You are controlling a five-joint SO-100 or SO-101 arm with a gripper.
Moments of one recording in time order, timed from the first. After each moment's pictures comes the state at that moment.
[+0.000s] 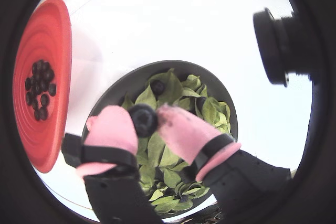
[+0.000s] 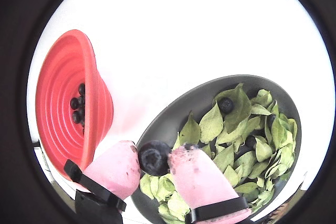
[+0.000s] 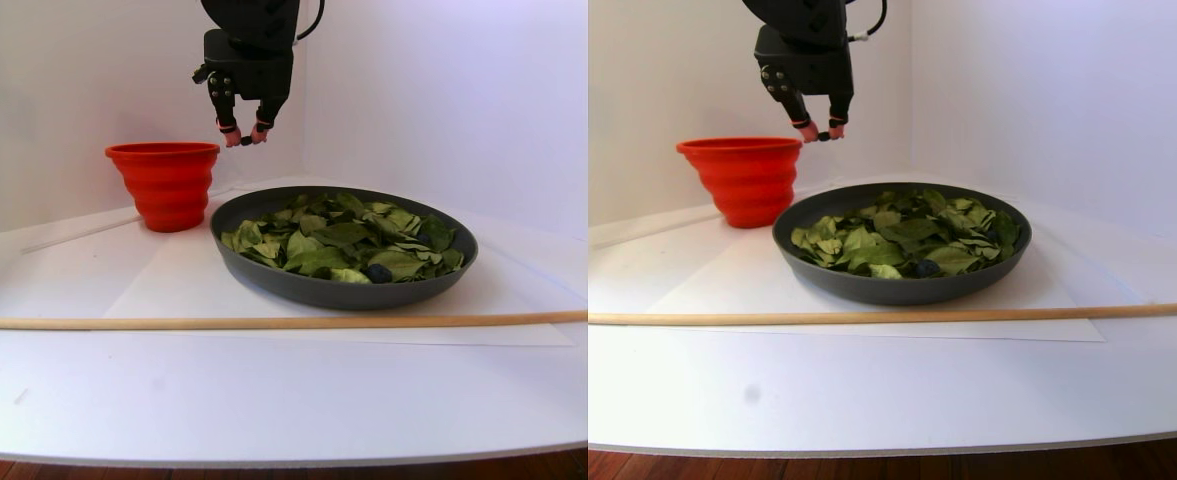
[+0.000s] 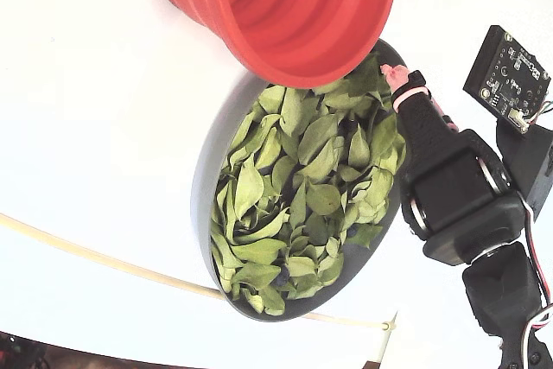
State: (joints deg) arm -0.6 100.8 121.9 -13.2 -99.6
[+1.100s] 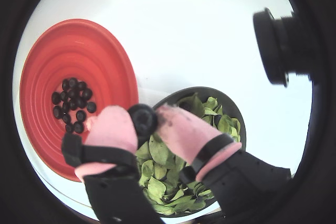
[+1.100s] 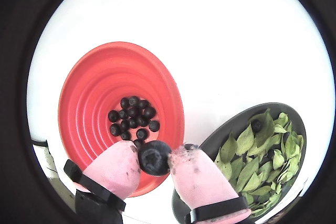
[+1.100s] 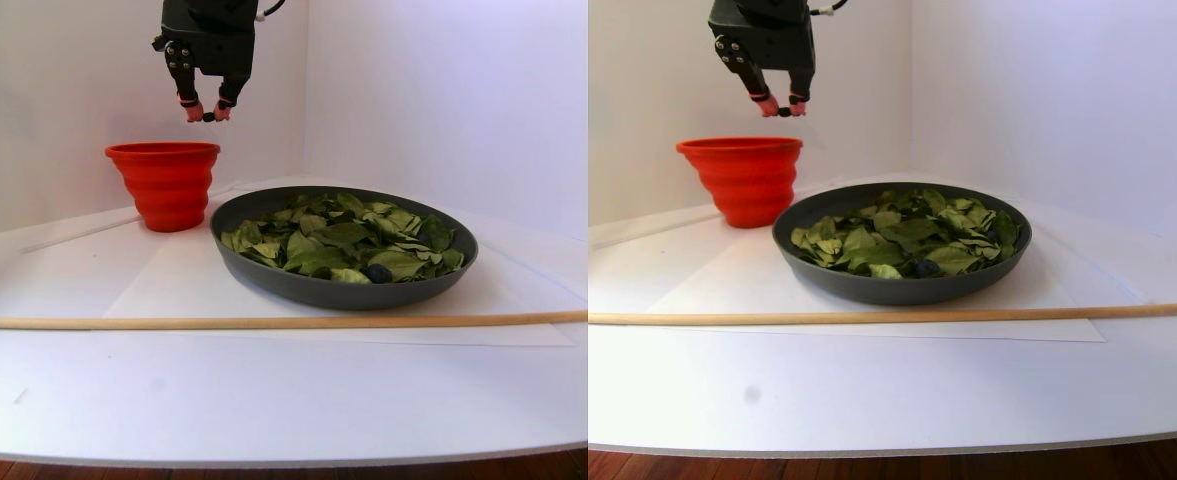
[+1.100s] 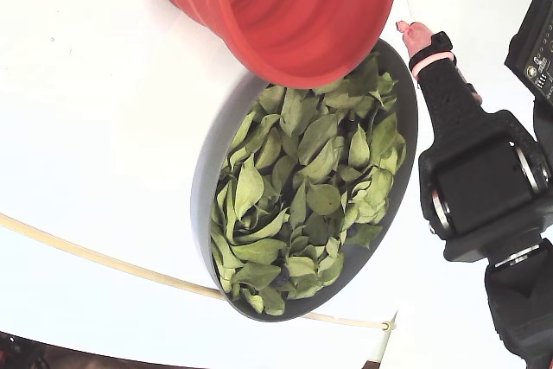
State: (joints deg) arm -8.2 106.8 123.4 -13.2 -97.0
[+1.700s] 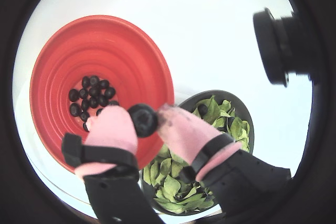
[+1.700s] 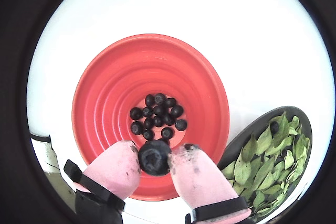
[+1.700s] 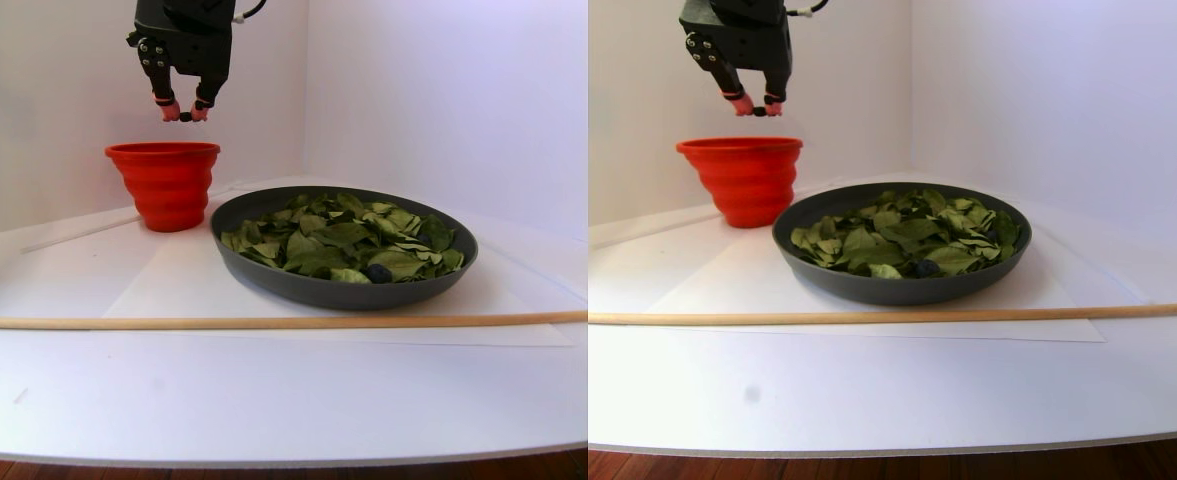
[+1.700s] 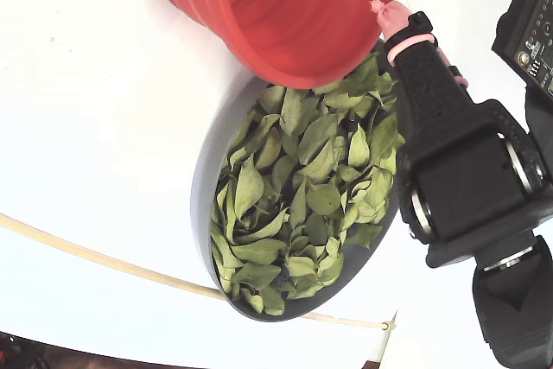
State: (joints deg) arm -12.2 106.8 124.5 -14.2 -96.2
